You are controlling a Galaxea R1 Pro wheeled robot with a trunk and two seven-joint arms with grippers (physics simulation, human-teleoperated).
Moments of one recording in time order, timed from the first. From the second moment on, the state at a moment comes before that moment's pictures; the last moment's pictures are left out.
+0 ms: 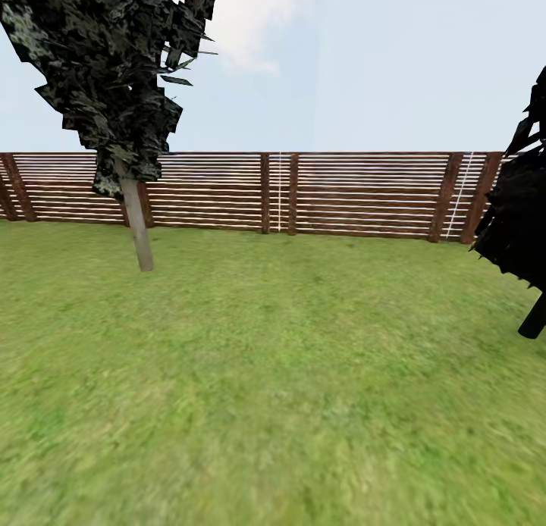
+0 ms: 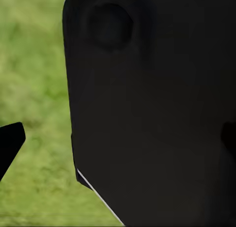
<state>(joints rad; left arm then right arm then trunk) 0.00 0.00 0.00 0.00 0.00 0.00 0.00 0.00 0.00 0.00 0.00 0.00 0.00 0.00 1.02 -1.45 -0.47</state>
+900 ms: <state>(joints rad) 0.05 0.02 0.00 -0.05 0.00 0.00 -0.01 -0.03 -0.02 0.00 0.00 0.00 -0.01 0.00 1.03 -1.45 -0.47</state>
